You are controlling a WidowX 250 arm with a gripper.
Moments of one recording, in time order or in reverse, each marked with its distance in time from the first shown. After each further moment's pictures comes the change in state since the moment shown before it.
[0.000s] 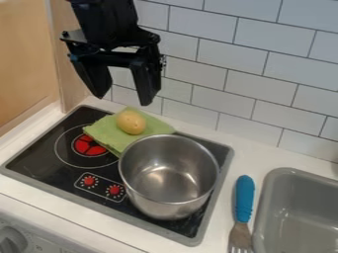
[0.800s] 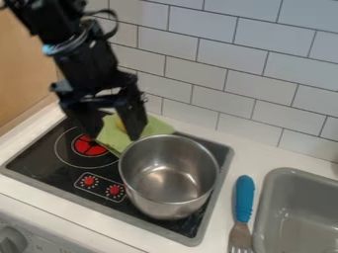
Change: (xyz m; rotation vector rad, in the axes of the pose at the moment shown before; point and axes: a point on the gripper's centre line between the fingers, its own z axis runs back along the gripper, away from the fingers) arm -0.024 0.018 -0.036 -0.160 -0.003 0.137
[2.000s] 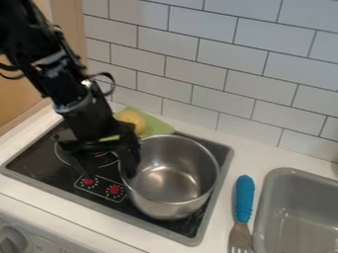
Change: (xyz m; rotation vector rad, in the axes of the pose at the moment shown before) arm -0.006 0.021 -0.057 0.036 0.069 0.143
